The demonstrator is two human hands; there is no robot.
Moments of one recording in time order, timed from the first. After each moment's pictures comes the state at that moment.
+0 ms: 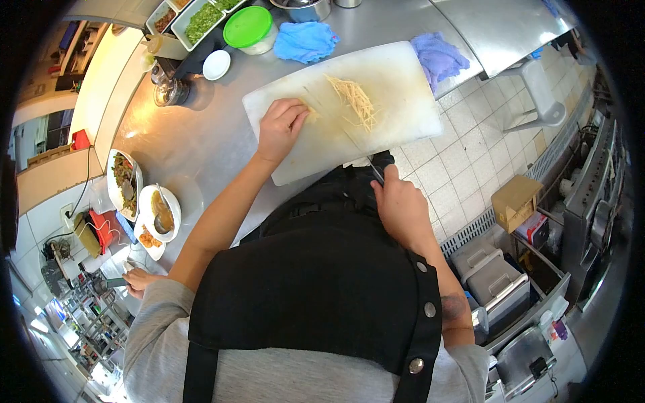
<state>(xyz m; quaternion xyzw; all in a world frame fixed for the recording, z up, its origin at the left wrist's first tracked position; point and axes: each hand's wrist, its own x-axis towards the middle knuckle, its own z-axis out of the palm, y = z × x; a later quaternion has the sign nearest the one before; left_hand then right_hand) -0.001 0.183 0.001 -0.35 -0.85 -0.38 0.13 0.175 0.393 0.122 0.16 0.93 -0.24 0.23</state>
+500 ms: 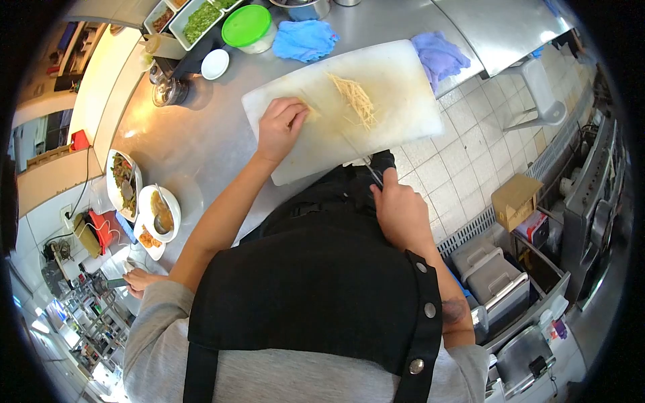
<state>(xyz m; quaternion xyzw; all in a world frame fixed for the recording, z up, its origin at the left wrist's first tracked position) -0.001 0.185 0.005 -0.34 -0.84 -0.40 0.12 0.177 0.388 0.129 0.17 0.93 -0.22 0.24</state>
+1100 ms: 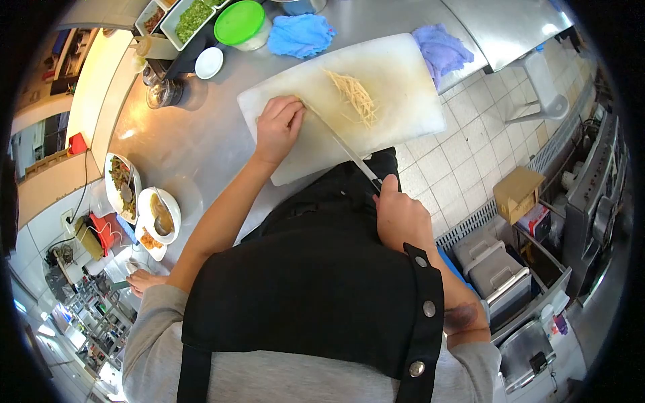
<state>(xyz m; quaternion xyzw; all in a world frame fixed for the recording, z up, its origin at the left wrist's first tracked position) 0.001 0.187 0.005 -0.34 -0.85 -0.38 0.13 0.170 0.379 0.152 0.17 0.91 -0.15 0.35</state>
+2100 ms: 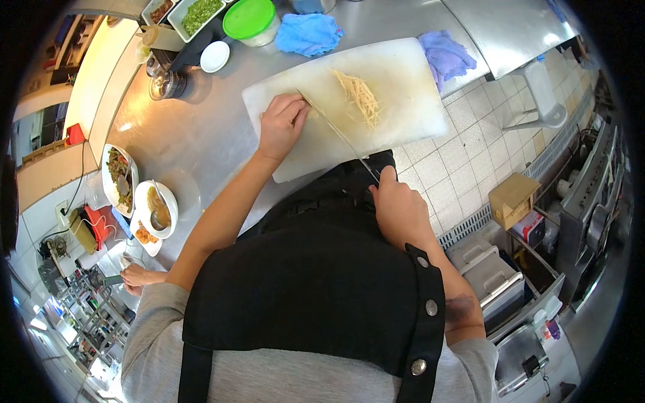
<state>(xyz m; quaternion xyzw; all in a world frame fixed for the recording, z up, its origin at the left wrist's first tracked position) 0.001 0.186 0.002 -0.33 -0.85 -0.39 0.14 0.161 0.381 0.142 0.15 0.92 -0.19 0.31</state>
